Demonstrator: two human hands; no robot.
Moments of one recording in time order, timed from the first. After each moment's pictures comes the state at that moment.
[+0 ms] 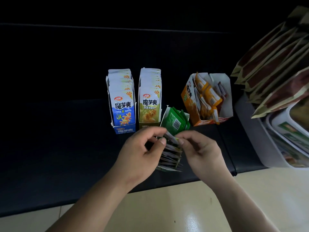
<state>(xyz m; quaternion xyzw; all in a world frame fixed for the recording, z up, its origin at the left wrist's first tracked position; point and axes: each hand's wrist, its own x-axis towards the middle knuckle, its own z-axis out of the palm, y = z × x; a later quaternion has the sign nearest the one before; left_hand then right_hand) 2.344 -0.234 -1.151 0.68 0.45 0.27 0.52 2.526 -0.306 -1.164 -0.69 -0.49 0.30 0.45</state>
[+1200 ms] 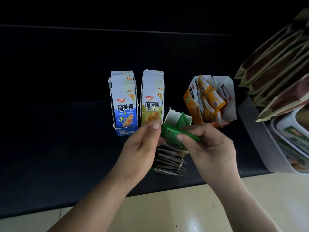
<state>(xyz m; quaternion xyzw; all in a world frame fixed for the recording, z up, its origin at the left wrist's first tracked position) 2.349 -0.229 -1.135 0.56 0.47 0.29 0.62 2.512 -0.298 -1.133 -0.67 -0.45 0.24 0.53</state>
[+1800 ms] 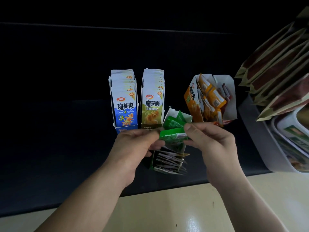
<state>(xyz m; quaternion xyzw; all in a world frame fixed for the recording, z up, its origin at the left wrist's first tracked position) 2.349 -0.215 -1.134 0.41 0.55 0.24 0.68 2.515 -0.290 -1.121 -0.66 -0.29 0.38 0.58</state>
